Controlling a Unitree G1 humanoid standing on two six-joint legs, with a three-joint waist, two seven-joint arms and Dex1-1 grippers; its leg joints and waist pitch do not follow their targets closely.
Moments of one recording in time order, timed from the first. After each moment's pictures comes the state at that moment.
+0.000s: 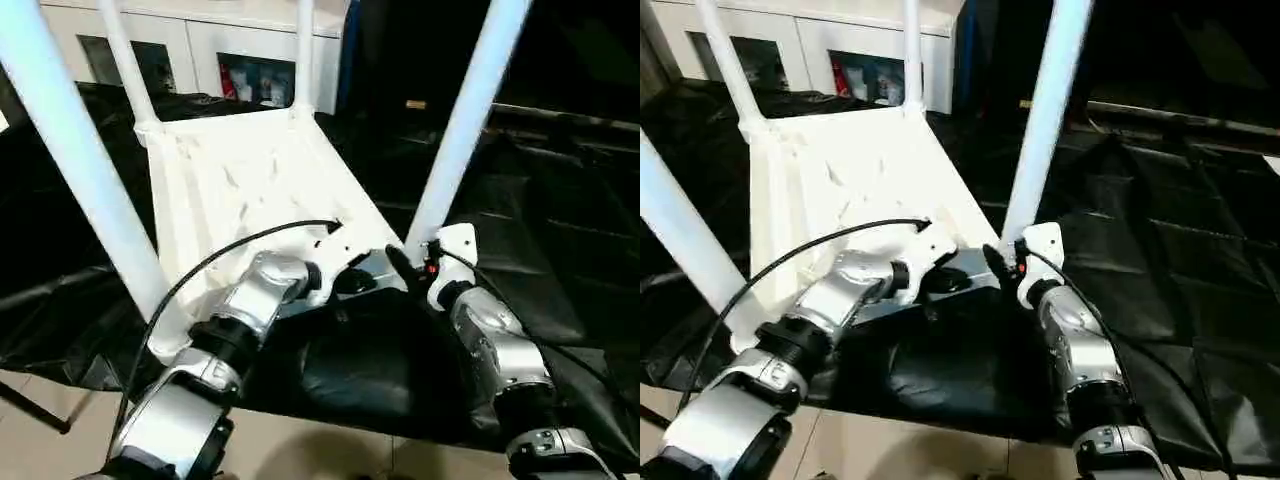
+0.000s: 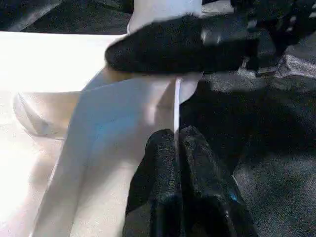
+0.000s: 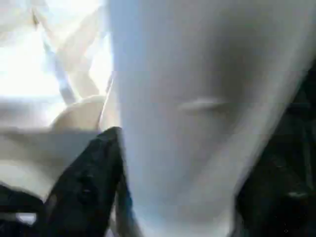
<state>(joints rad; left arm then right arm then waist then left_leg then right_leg) -0.73 0.04 -0.28 0.79 0.11 0.20 -0.84 -0.40 -0.13 -0.02 0.57 0.09 0.05 0.37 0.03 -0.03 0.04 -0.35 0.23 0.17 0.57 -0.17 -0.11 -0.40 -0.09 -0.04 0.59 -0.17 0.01</state>
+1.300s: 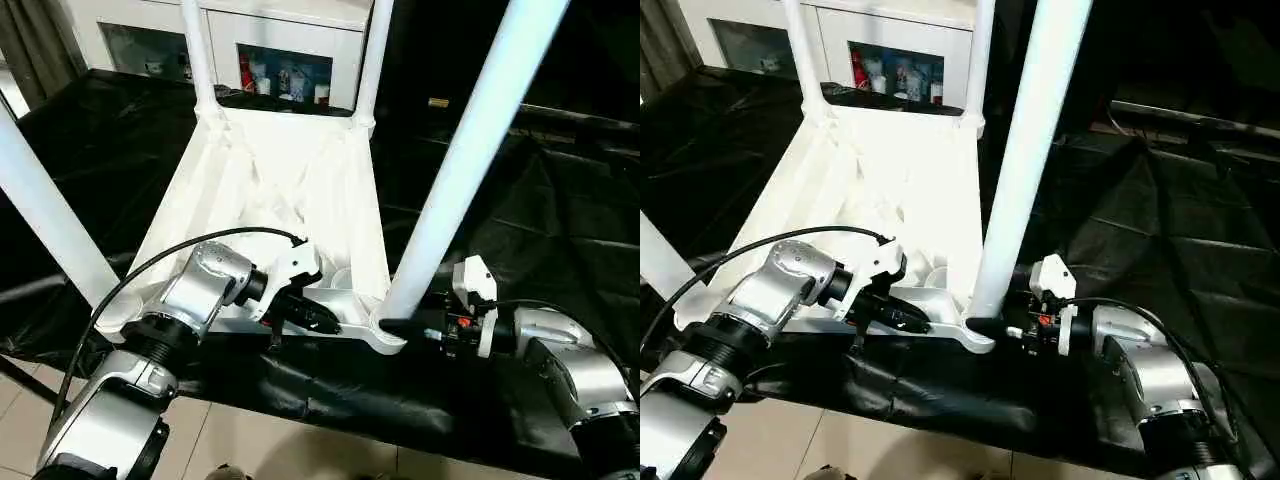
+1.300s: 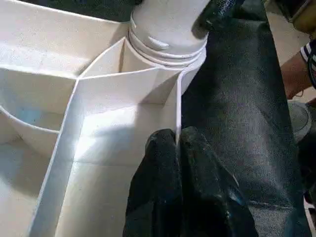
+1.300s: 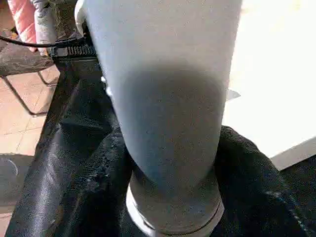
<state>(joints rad) -0.66 0.30 -0.34 0.61 0.01 0.25 -1.40 -0.24 -0.45 0.10 0.29 0.32 0.14 1.18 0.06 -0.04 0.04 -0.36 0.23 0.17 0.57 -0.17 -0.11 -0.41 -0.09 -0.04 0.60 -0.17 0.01</state>
